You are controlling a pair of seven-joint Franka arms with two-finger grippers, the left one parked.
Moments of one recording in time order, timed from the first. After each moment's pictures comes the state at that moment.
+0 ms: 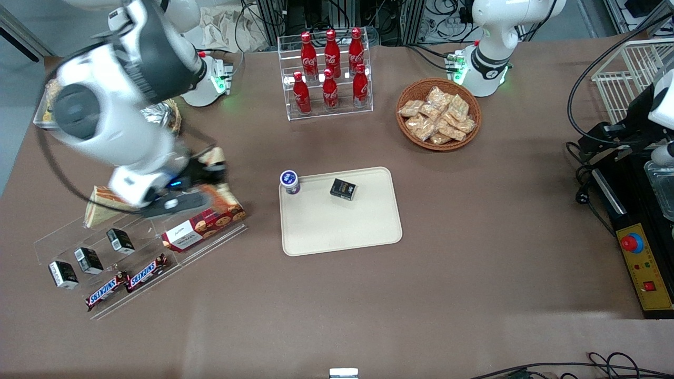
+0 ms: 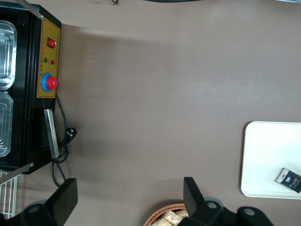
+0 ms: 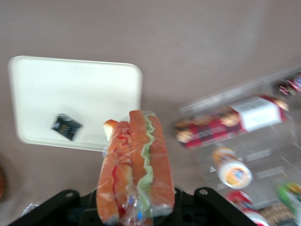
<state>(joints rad) 0.45 0.25 0.01 -1.45 0.12 1.67 0.22</state>
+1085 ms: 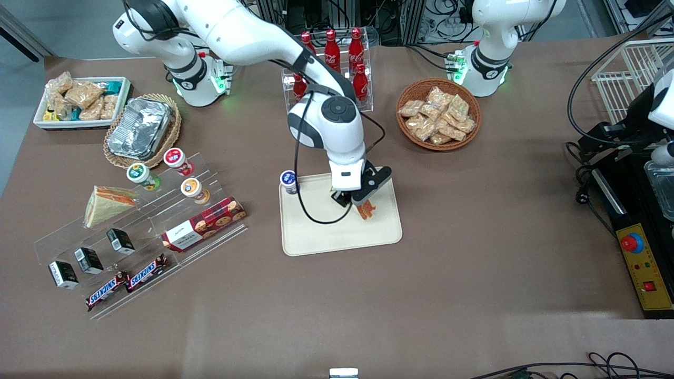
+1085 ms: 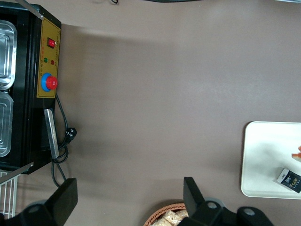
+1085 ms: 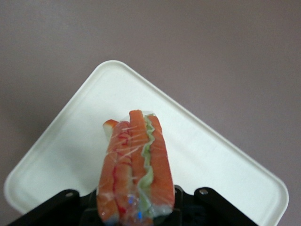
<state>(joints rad) 0.83 0.69 0.00 -1.47 -0.16 2.39 0.16</state>
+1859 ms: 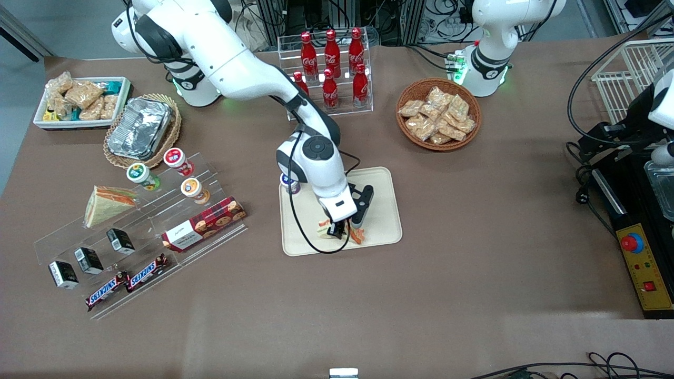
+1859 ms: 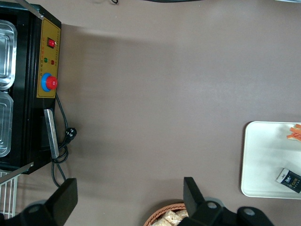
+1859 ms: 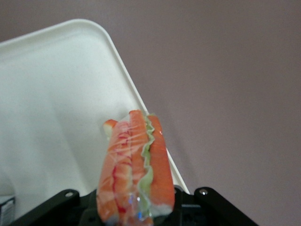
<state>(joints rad) 0.75 0.81 -0.01 -1.50 -0.17 2.61 -0.36</state>
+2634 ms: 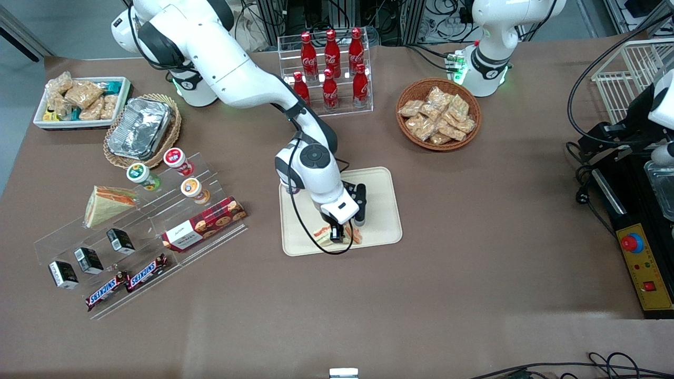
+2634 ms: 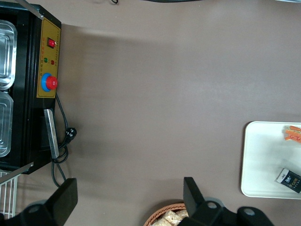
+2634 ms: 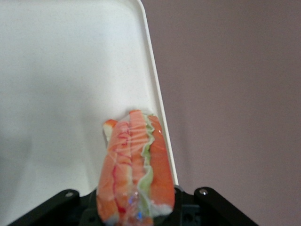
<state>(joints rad) 0.73 0.83 -0.01 -1.50 -0.16 2.63 -0.63</state>
